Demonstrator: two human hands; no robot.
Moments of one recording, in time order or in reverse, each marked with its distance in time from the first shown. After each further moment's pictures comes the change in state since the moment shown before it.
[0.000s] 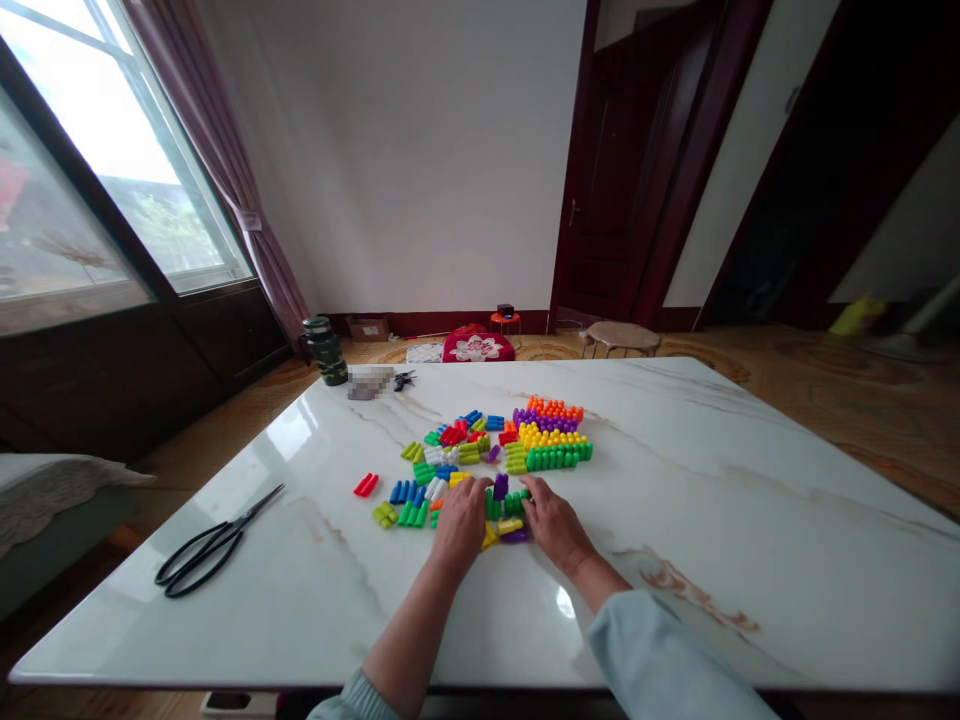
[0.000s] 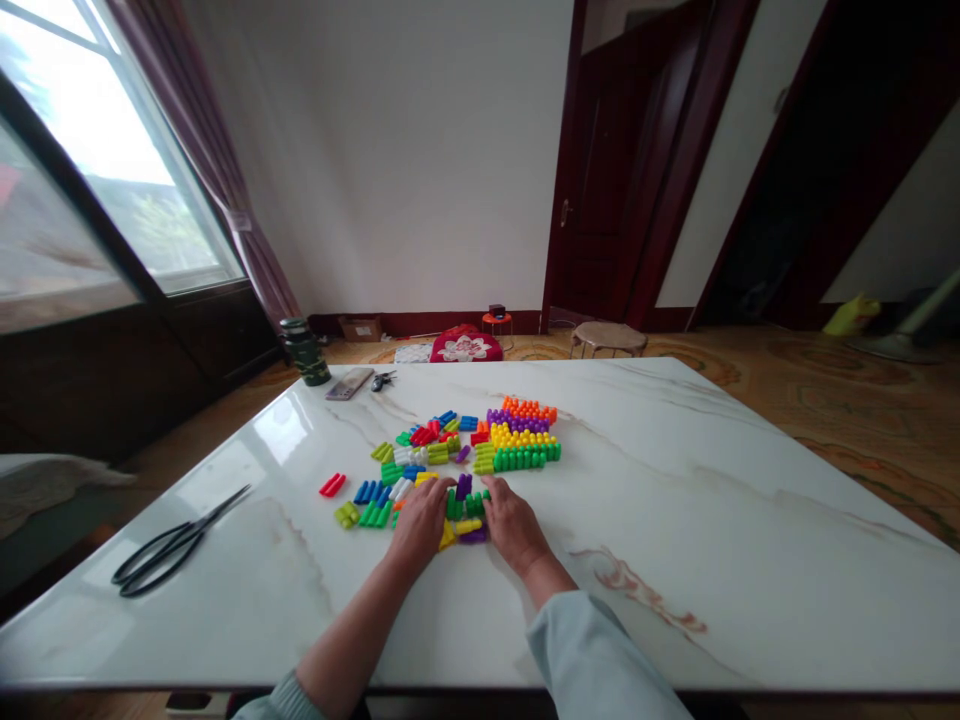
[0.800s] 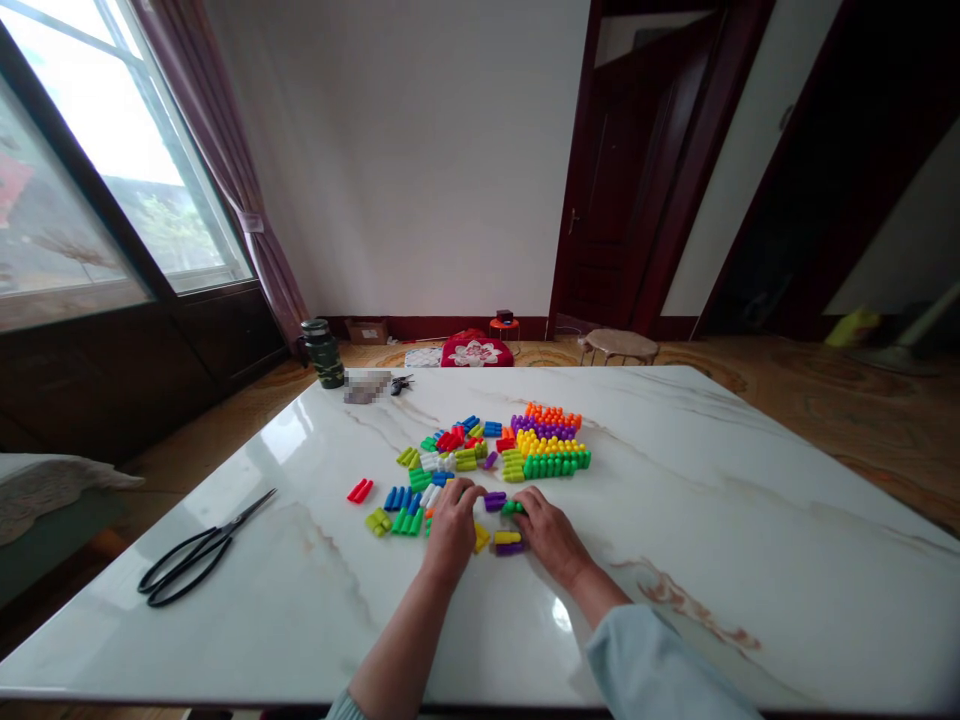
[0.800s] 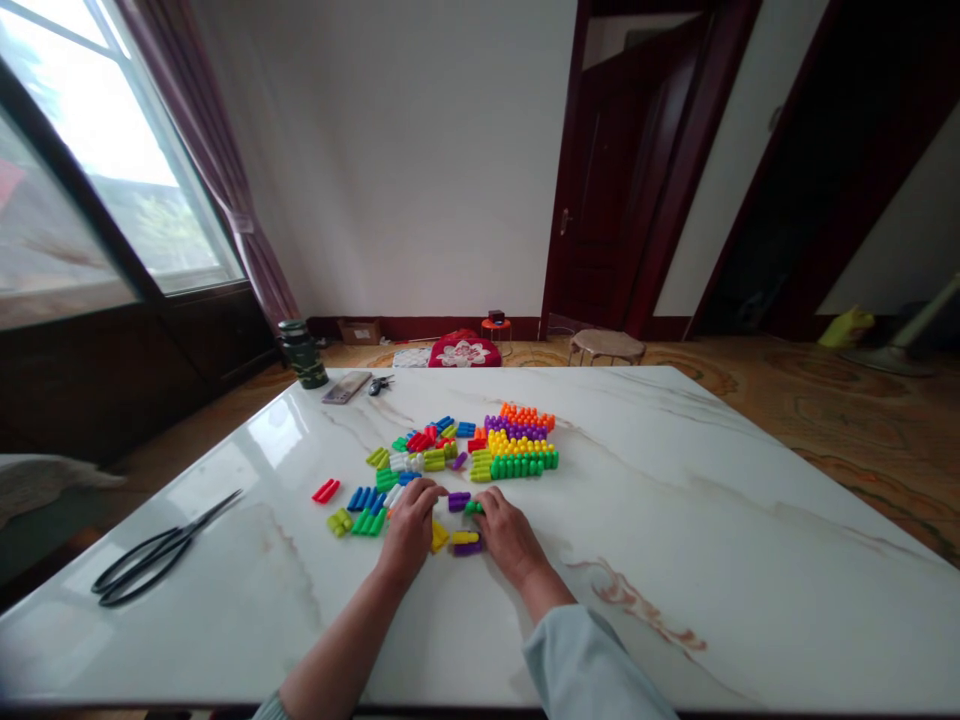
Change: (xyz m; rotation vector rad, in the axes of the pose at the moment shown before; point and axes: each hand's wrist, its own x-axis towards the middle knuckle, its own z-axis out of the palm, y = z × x) left_hand 0.000 -0.003 -0.004 -0.200 0.126 -0.023; right_hand 0.004 -0.009 -0.009 0.024 -0.101 0.014
